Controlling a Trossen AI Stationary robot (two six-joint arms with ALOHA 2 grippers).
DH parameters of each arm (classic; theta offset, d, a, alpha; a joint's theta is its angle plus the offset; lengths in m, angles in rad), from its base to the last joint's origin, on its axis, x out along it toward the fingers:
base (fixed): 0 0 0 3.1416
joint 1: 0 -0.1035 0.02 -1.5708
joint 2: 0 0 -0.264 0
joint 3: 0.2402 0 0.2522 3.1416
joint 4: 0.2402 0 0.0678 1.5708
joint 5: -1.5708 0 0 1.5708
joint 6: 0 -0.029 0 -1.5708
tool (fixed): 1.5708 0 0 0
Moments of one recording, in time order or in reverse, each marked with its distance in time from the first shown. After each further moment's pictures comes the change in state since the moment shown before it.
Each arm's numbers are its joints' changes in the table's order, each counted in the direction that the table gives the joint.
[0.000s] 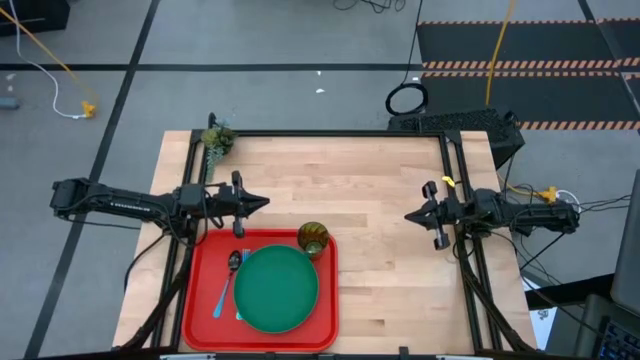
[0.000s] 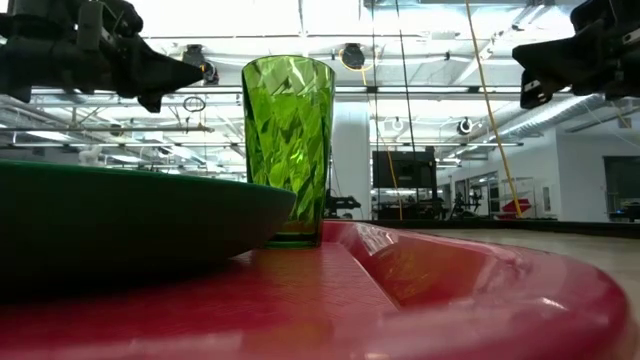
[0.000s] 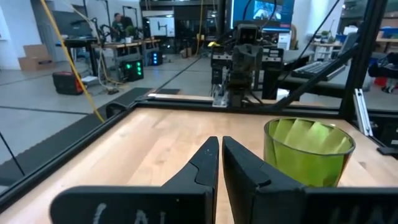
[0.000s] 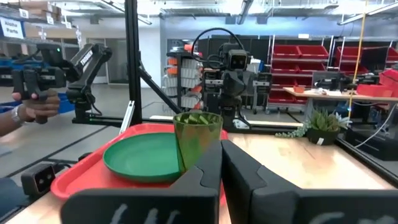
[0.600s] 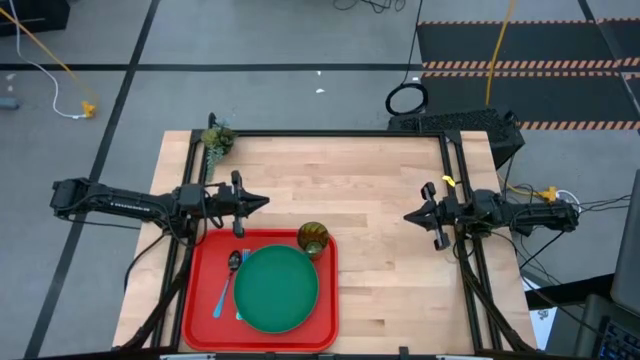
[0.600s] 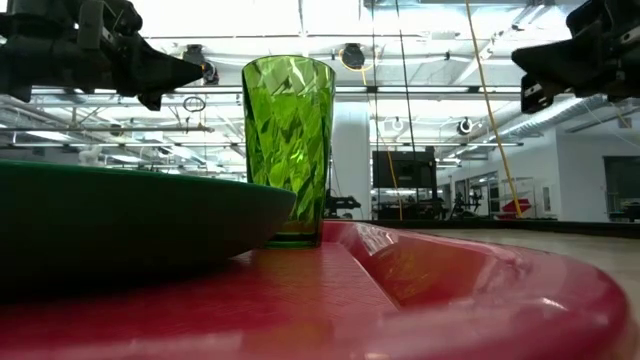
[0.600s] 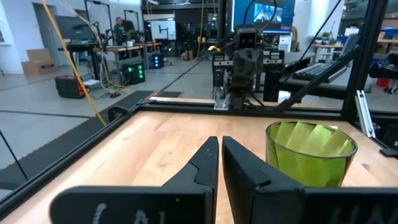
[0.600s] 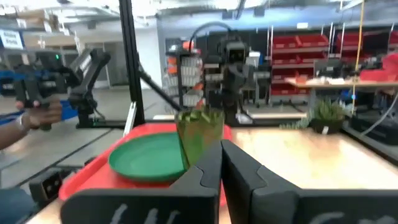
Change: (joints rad) left arm 0.000 0.001 0.000 -0.012 0.005 -0.011; right arm -0.021 -0.001 0.000 0.009 -0.027 -0.066
